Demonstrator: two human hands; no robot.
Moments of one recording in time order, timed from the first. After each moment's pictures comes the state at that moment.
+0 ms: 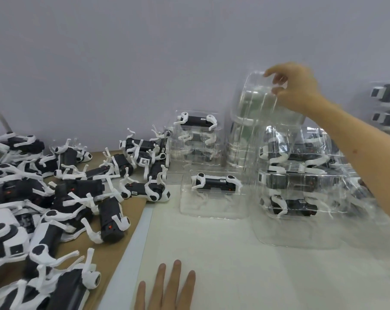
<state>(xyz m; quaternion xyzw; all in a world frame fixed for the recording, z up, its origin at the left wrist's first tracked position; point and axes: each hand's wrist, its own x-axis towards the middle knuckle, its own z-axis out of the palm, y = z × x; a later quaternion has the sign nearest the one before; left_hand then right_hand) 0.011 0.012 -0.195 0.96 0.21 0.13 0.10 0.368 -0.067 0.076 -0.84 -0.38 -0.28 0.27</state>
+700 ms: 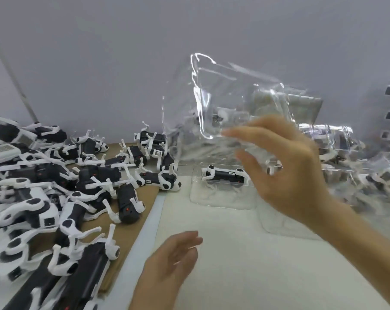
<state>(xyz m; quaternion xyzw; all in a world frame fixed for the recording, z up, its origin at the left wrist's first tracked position) -0.030 0.022 -0.149 0.71 0.18 0.21 0.65 0.150 -0.096 -0.008 -0.61 -0.59 -0.37 0.37</state>
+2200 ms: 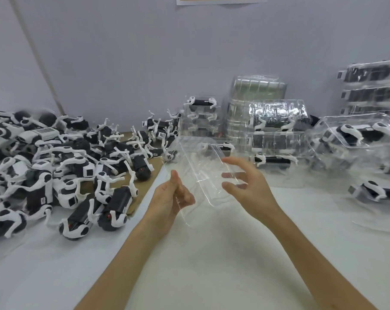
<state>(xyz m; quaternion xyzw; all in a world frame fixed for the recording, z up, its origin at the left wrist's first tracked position) -0.044 0.005 -0.138 0.56 0.11 0.26 0.78 0.071 -0.164 -0.107 -0.71 -0.40 0.05 0.58</state>
